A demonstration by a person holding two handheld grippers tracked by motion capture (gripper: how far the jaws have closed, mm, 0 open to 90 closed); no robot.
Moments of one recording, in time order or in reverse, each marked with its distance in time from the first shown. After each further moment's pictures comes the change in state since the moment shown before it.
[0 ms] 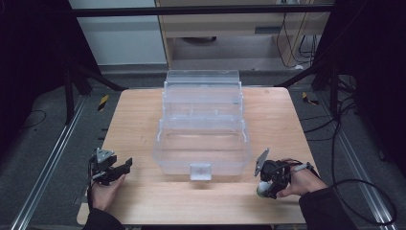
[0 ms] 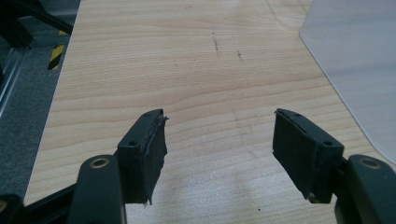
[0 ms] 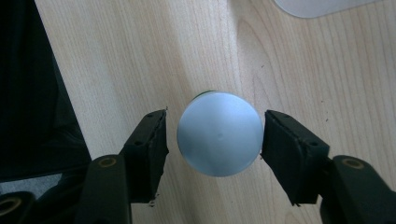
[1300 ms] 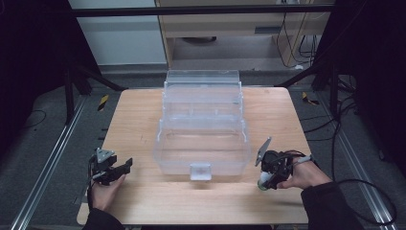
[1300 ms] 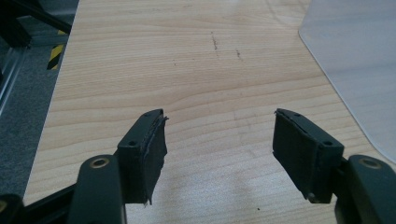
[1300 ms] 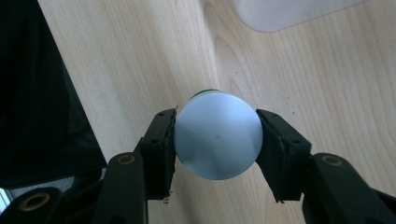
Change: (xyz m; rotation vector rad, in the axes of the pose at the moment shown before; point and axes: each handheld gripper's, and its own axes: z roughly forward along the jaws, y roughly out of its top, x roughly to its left) left arm 0.000 0.000 0.000 0.003 -0.002 0.003; right arm -0.008 0.010 -0.033 -0.004 -0.013 0.070
